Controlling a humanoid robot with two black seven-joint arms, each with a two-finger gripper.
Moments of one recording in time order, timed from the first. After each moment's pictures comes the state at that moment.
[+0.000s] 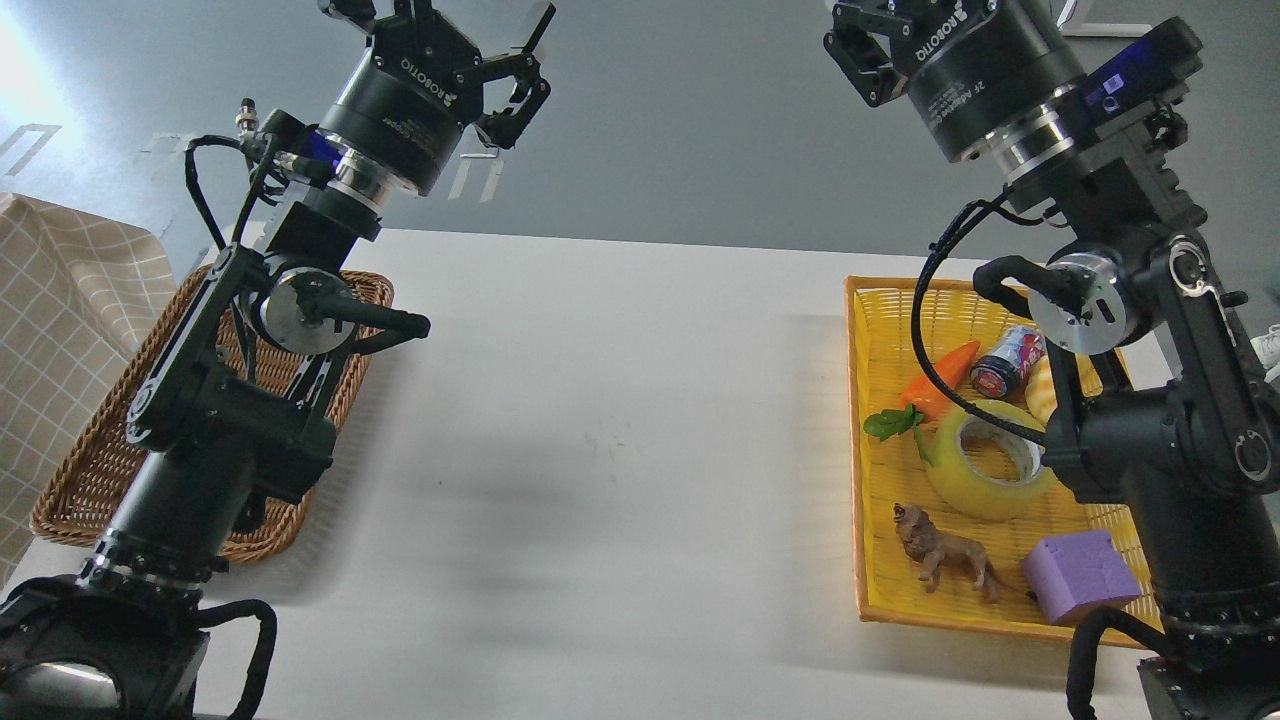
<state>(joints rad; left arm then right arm) -0.58 0.11 -1.36 -1.29 0.56 -0.34 -0.10 0.67 0.00 1.37 1.46 -1.00 0.23 -0.04</state>
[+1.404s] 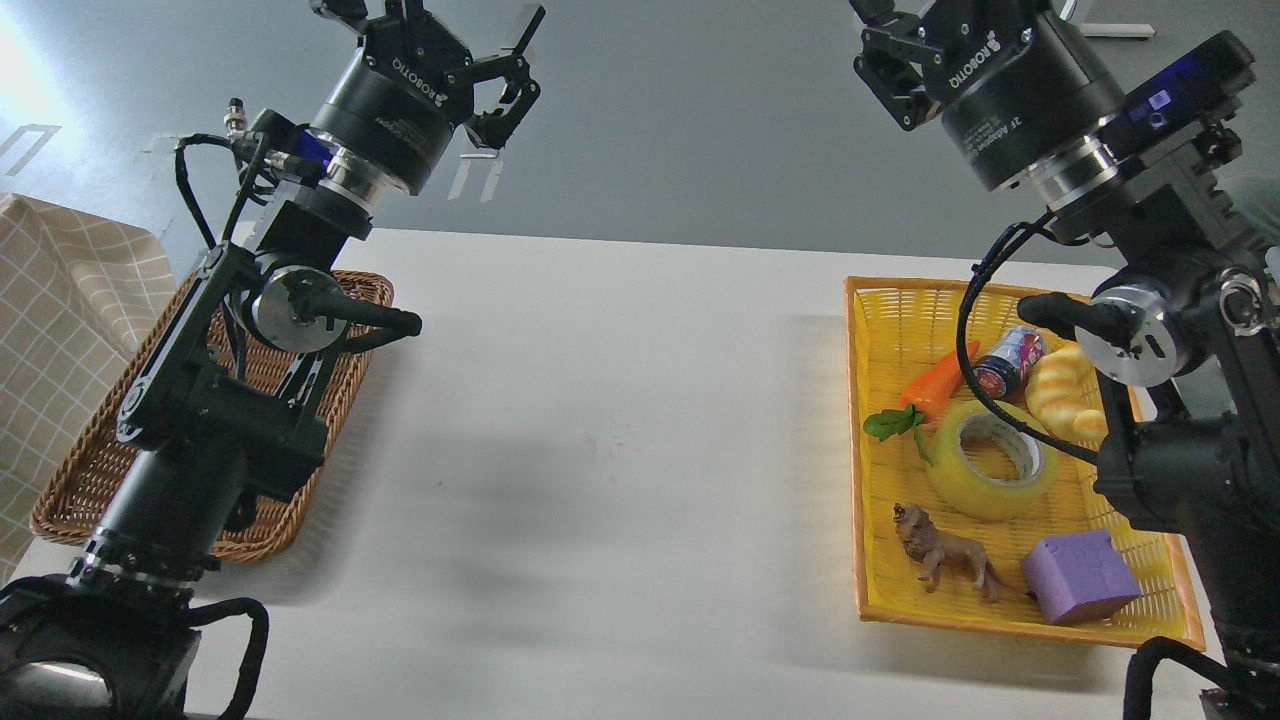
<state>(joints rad) -0.59 0.13 -1.37 -1.29 0.56 -0.33 -0.10 0.60 -0.17 1.36 1.57 -1.00 0.30 -0.03</state>
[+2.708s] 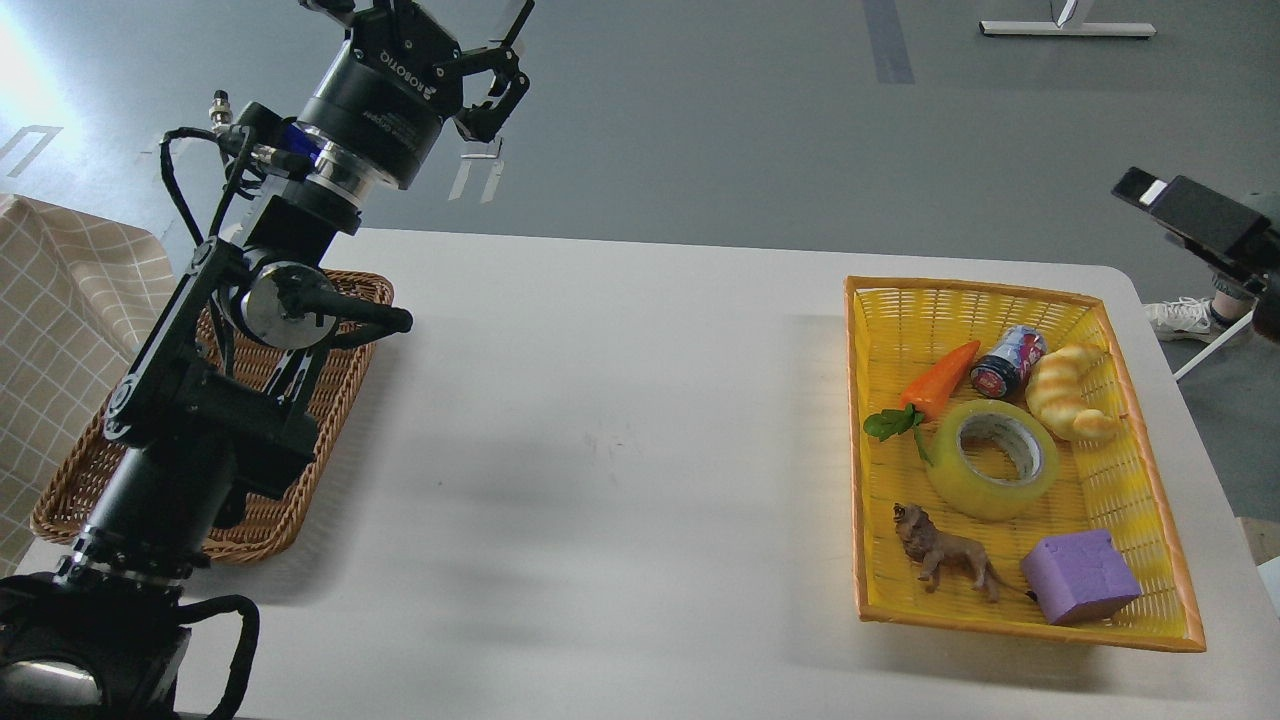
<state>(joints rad) -0.59 0.15 -1.37 -1.30 0.56 -0.33 -0.10 0.18 -0.76 1.50 1.62 -1.48 0.49 -0.05</state>
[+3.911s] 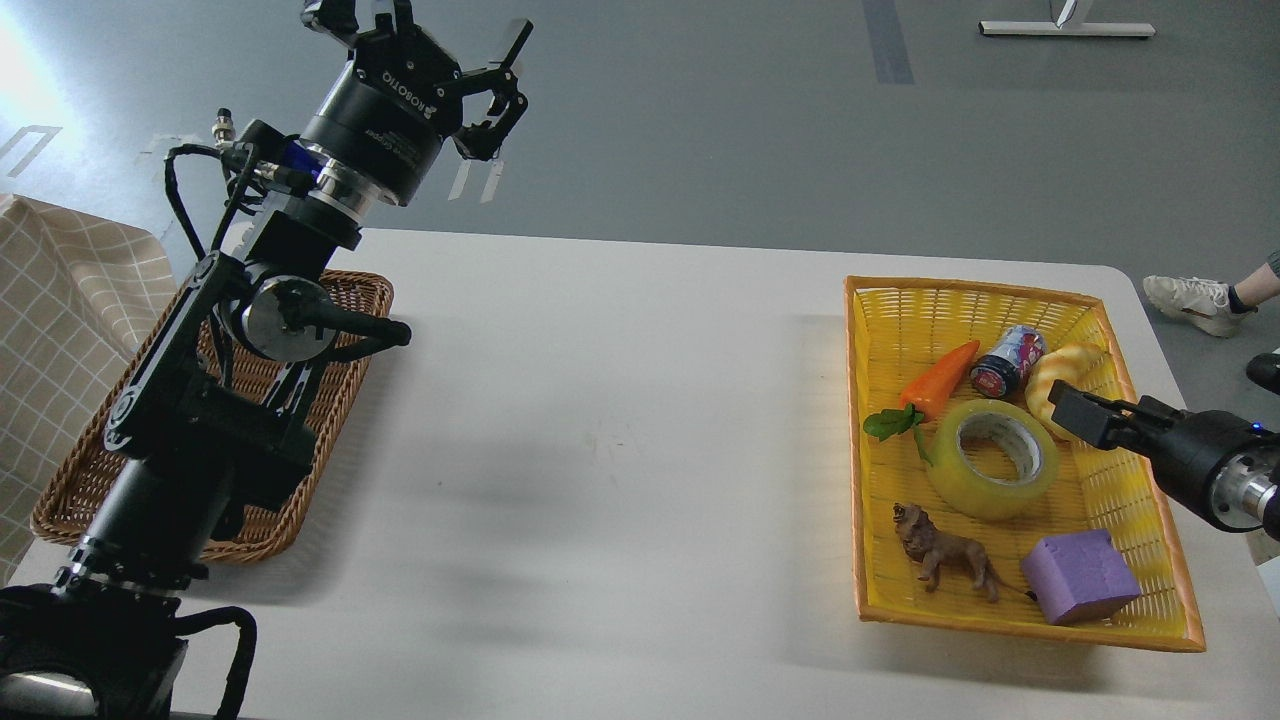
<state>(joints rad) -0.56 0.15 -1.36 -1.29 0.56 -0.33 -0.10 0.04 -0.62 1.37 1.59 -1.96 0.49 -0.17</state>
